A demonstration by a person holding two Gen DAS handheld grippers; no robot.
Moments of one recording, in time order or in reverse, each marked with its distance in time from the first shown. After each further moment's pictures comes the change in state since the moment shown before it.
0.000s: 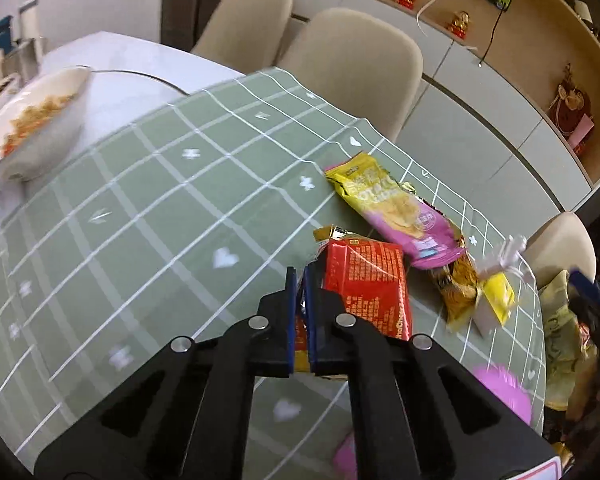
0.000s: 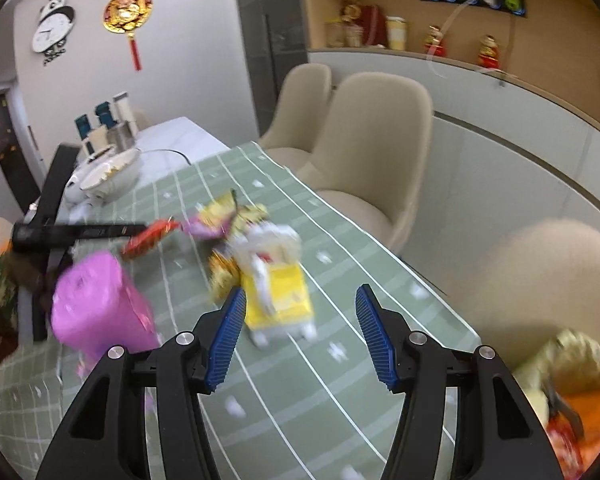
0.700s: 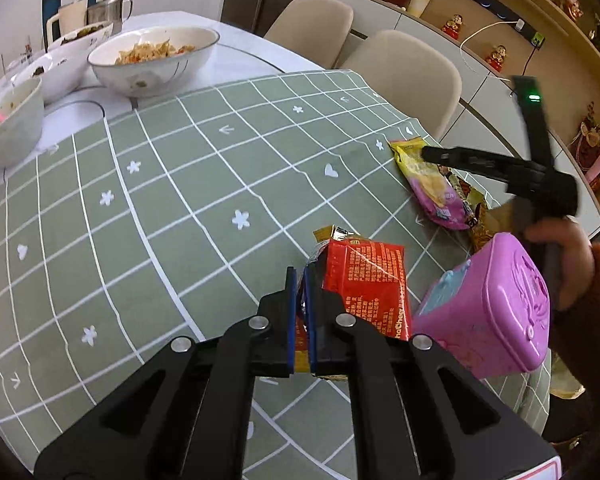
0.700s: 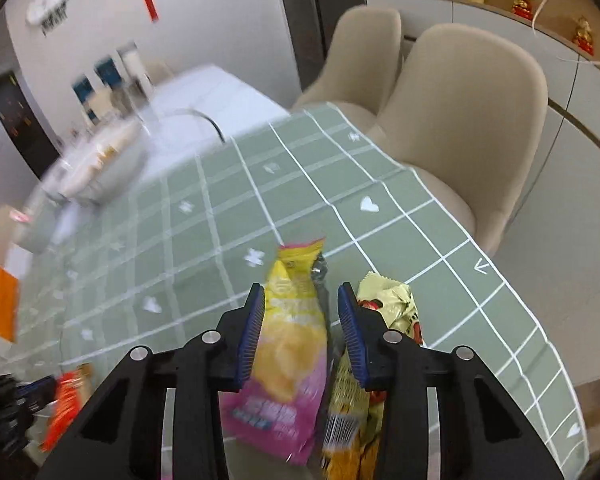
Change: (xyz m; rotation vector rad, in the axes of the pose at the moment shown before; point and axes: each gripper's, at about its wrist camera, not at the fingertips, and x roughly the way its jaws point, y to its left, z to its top) left arm -0.060 0.047 -0.078 -0.155 -0.037 0.070; right arm 0.198 0.092 0.078 -0.061 0.251 0.023
